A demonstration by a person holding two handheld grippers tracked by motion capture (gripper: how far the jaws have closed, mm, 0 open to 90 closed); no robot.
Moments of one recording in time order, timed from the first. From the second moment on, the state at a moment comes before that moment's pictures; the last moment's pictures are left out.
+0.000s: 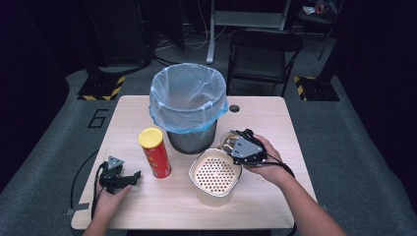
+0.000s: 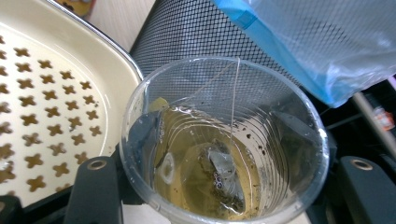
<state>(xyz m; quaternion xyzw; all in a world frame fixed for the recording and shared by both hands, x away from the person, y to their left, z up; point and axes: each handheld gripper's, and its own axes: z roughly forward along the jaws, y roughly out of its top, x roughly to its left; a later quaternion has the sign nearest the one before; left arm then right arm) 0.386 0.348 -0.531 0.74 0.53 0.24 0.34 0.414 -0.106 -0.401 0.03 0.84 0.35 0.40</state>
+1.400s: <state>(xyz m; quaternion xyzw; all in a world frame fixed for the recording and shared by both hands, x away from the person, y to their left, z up) 0.386 0.348 -0.531 0.74 0.53 0.24 0.34 0.357 -0.050 -0.428 -0.32 0.68 -0.01 0.66</state>
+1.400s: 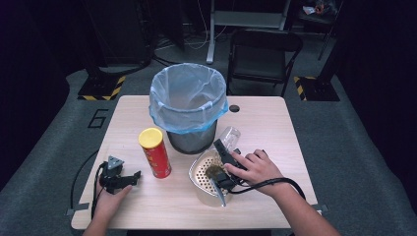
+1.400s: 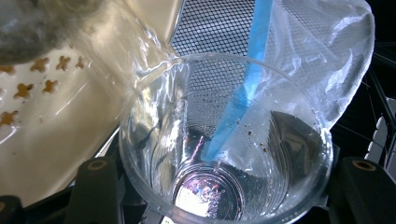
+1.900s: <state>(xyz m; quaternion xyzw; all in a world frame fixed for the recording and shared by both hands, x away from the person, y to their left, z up) 0.386 0.348 -0.531 0.74 0.53 0.24 0.34 0.354 -0.049 -0.424 -0.32 0.68 0.00 0.66</state>
